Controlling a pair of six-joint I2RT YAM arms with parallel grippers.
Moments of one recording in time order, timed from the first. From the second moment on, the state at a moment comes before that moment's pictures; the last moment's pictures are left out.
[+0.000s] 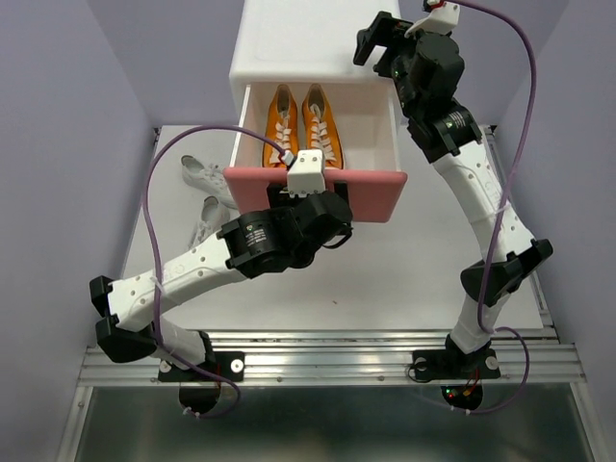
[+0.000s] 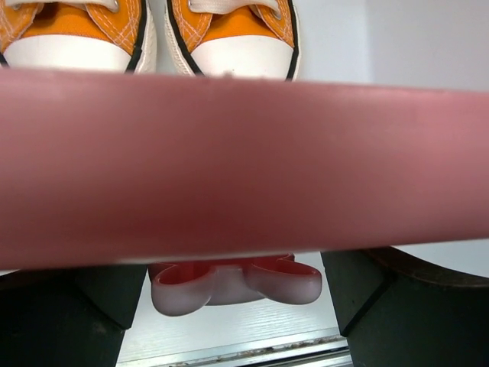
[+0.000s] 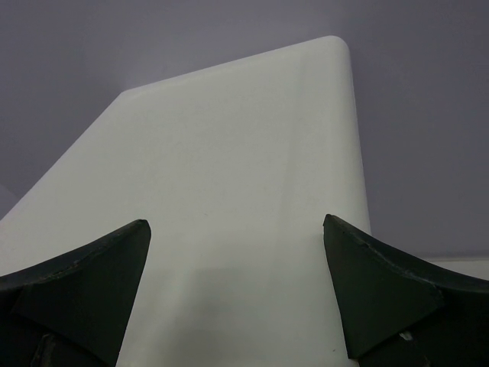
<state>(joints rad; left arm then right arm) -1.20 1.41 1.66 -0.94 -0.86 -0.80 0.51 1.80 2.24 -0.28 0.36 0.28</state>
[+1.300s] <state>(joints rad) -0.81 1.70 1.89 -0.47 -0.67 -0.49 0.50 1.82 2.25 -0.26 0.37 0.27</state>
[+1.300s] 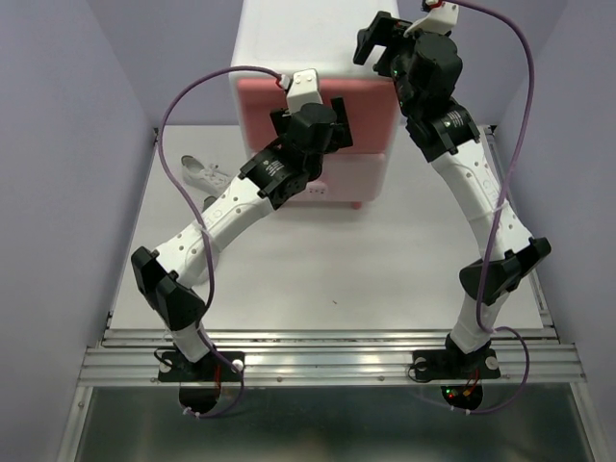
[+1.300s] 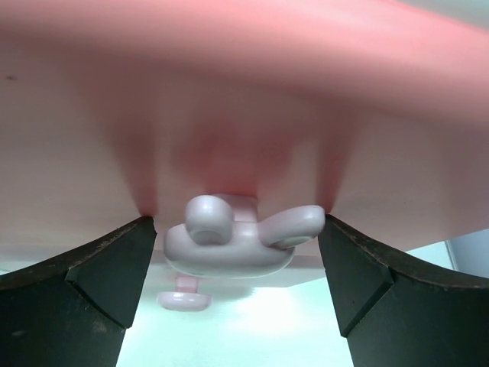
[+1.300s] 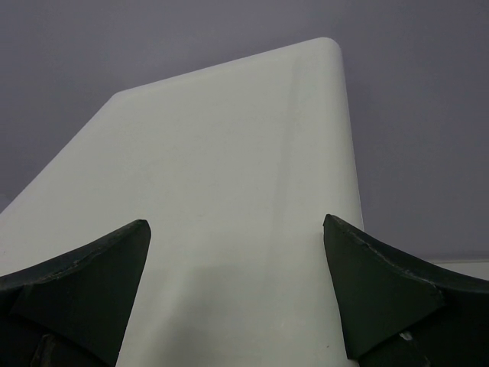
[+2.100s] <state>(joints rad) -0.75 1.29 1.00 -0.15 -0.48 -0.59 0.53 1.80 2.23 -0.29 0.36 0.25</state>
